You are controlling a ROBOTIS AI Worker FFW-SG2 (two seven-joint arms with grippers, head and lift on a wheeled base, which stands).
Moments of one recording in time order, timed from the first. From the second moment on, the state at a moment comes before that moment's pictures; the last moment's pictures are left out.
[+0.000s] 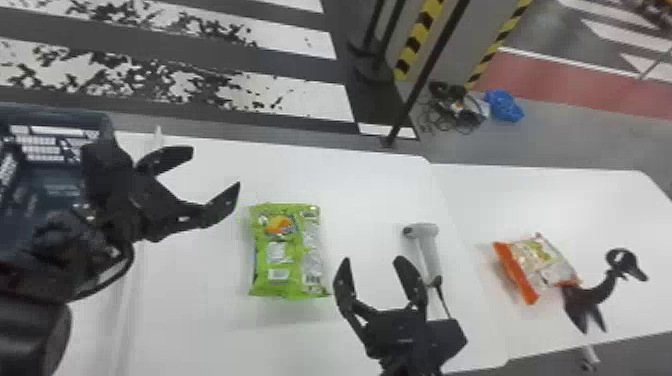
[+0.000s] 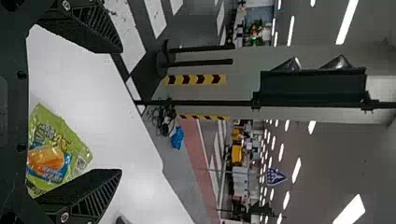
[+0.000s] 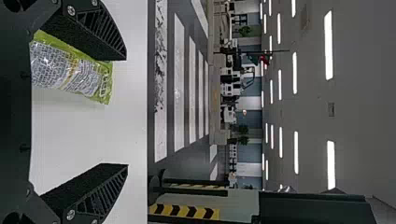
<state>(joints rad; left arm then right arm) 0.01 0.18 -0.28 -1.56 0.11 0.05 -0.49 0.63 -0.06 0.01 -1.70 -0.06 -0.42 -0.01</state>
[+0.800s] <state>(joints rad) 0.38 0.22 0.10 -1.86 0.23 -0.05 -0.42 0.59 -0.07 0.07 -1.76 -0.01 -0.30 0.03</state>
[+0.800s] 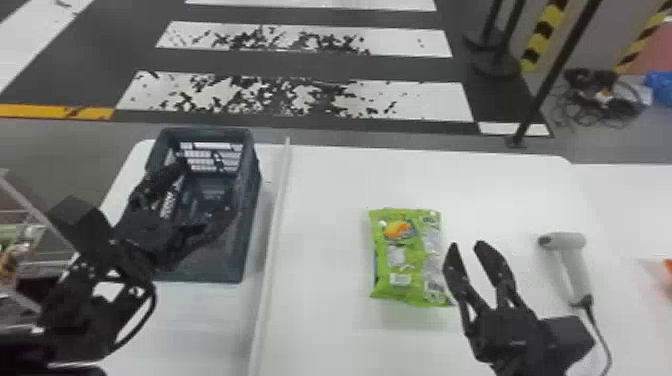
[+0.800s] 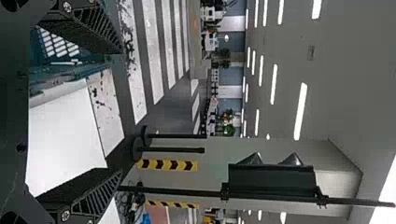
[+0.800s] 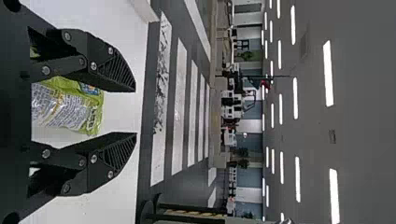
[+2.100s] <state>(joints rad) 0.48 0.18 0.17 -1.88 0.24 -0.08 -0.45 0.24 -0.12 0.17 -1.49 0.08 0.13 0.14</state>
